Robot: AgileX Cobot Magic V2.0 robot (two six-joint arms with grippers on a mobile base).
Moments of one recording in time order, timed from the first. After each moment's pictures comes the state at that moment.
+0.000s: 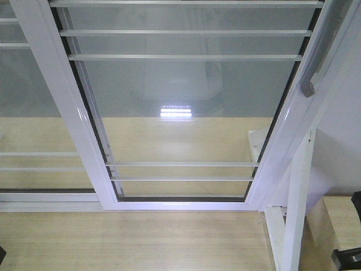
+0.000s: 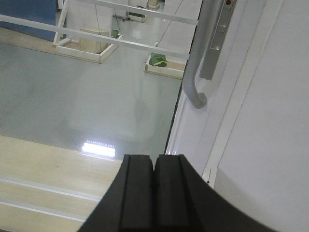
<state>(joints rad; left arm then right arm) -0.08 -0.01 0.03 -0.11 0.17 0.08 0.08 -0.01 0.03 0.01 0.22 -0.19</state>
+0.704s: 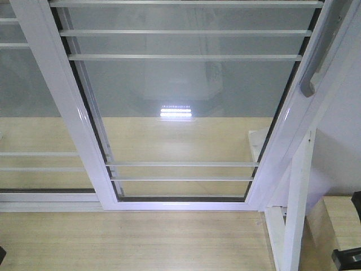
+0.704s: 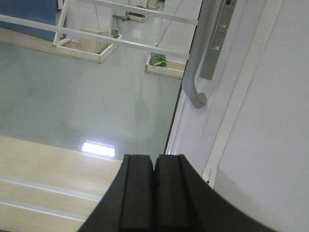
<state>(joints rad) -0.08 -0.01 0.03 -0.11 0.17 0.08 0.08 -0.01 0.03 0.01 0.22 -0.19</state>
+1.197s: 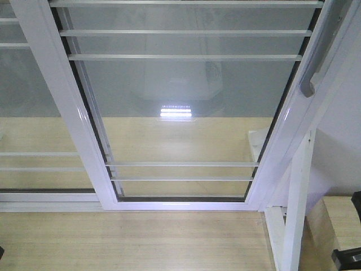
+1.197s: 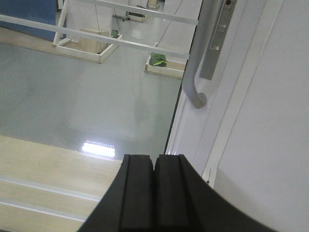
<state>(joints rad) -0.08 -0.01 0.03 -0.11 0.12 0.08 0.08 -0.01 0.03 0.01 0.22 -0.19</state>
